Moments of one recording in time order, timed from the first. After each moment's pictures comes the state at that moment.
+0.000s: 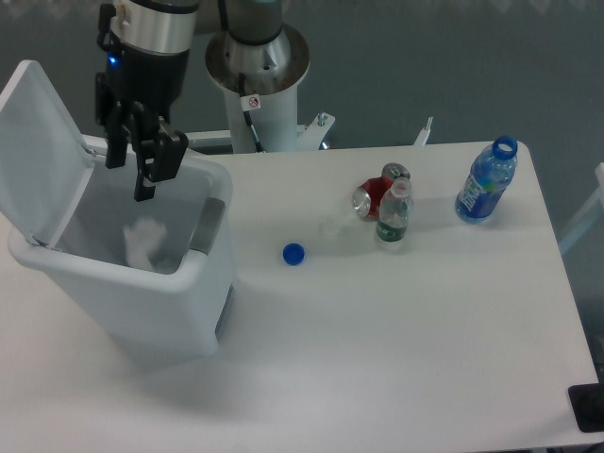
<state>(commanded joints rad) 2.22 -1.58 -1.49 -1.27 1.19 0.98</state>
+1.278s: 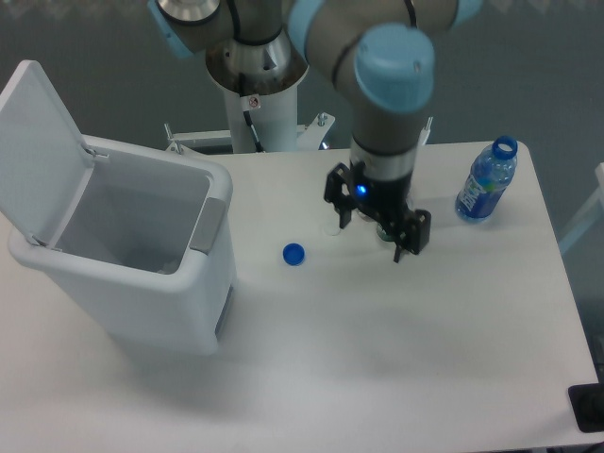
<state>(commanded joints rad) 2.58 -1.88 -1.53 -1.23 1.55 1.25</state>
